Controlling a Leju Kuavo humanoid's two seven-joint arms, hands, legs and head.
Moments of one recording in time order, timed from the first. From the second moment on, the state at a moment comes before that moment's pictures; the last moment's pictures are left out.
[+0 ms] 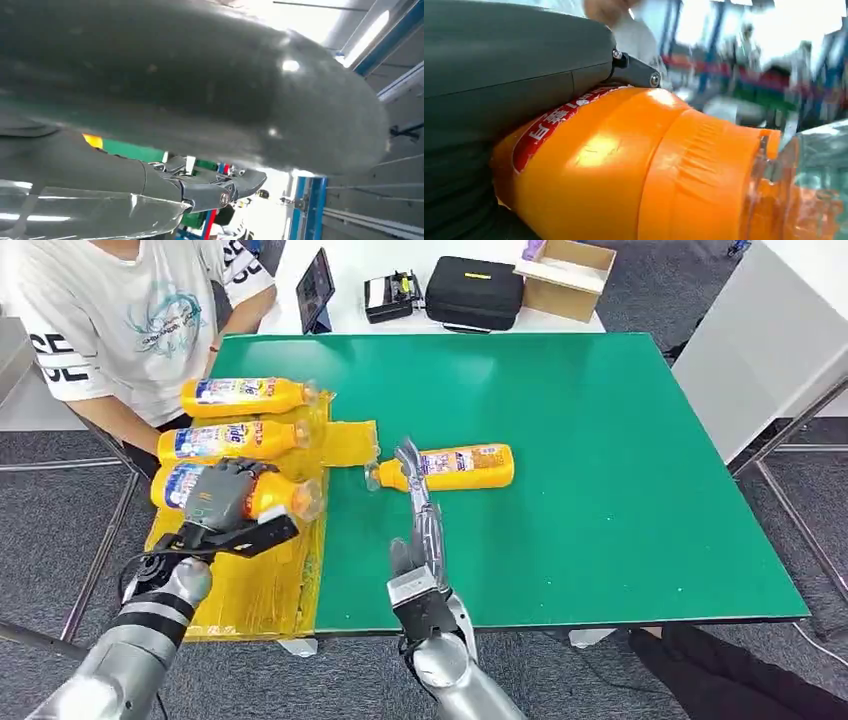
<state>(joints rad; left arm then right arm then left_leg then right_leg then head) -0.62 0.04 -0.21 -0.71 -1.03 0.29 -0.43 -0.17 0.27 0.64 -1.34 0.32 -0.35 -0.65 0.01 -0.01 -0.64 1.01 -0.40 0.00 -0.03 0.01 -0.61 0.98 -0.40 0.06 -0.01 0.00</state>
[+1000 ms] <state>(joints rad) -0.66 0.13 -0.32 -0.52 -0.95 0.04 -0.50 -0.15 0.26 0.64 -1.34 0.30 -0.26 -0.66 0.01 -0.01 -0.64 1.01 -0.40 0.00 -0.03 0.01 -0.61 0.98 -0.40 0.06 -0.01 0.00</state>
